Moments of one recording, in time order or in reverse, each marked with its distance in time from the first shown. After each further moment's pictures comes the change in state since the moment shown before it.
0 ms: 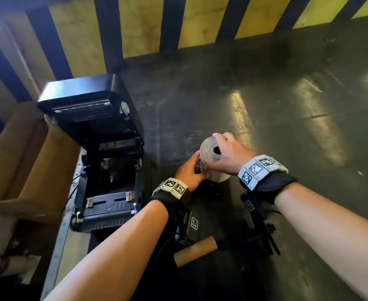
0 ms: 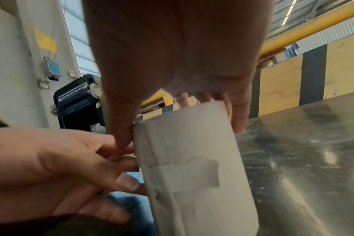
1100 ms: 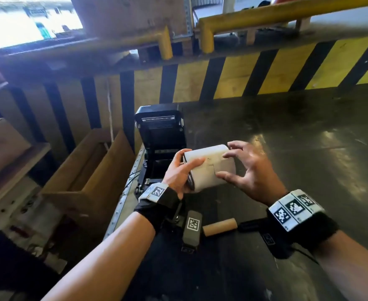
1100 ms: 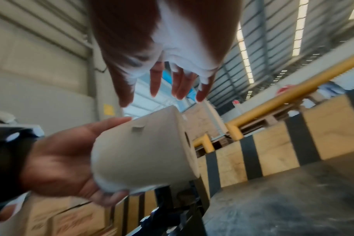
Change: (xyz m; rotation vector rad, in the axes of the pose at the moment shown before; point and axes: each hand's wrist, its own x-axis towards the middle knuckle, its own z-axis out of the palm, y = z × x) left_hand -0.209 0.051 -0.067 -0.701 0.258 0.020; right_hand -0.196 -0.072 -0.034 0.339 0.537 -0.642
